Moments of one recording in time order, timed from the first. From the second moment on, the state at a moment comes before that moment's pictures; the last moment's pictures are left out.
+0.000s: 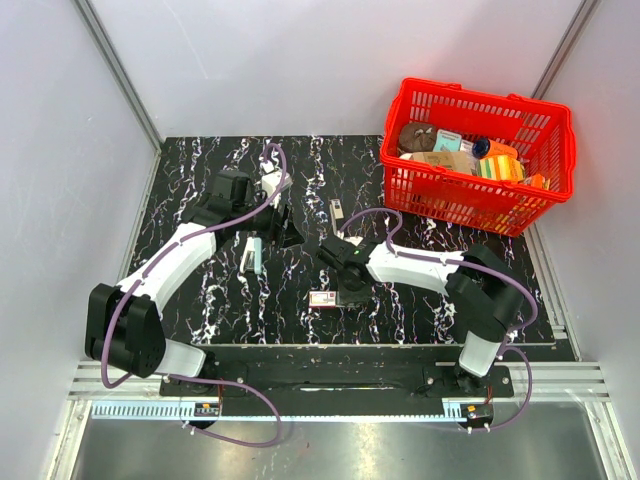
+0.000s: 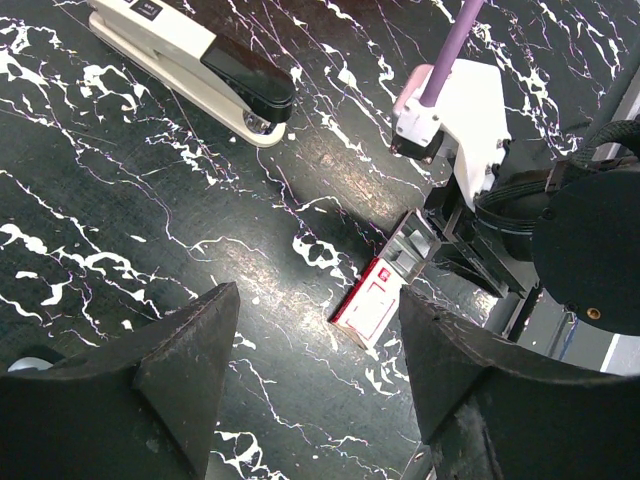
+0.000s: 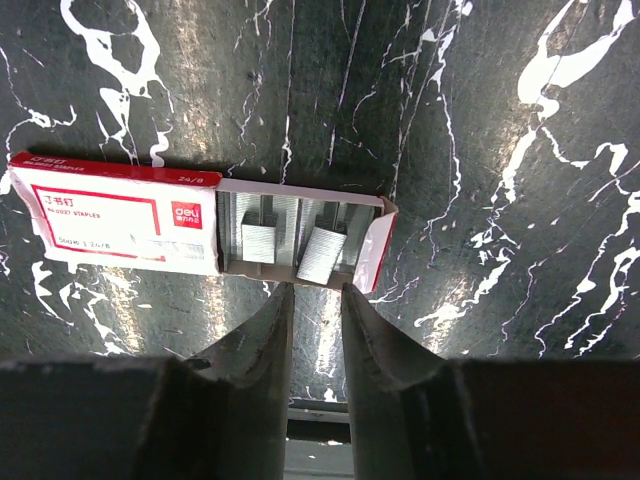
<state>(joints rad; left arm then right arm) -0.33 1.39 1.04 -0.38 0.70 0.06 0.93 1.77 1.14 -0.72 0.14 0.82</state>
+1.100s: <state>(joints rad) -0.60 1.39 0.85 -0.43 0.41 0.44 0.62 1.52 0.74 -0.38 -0.18 0.82</state>
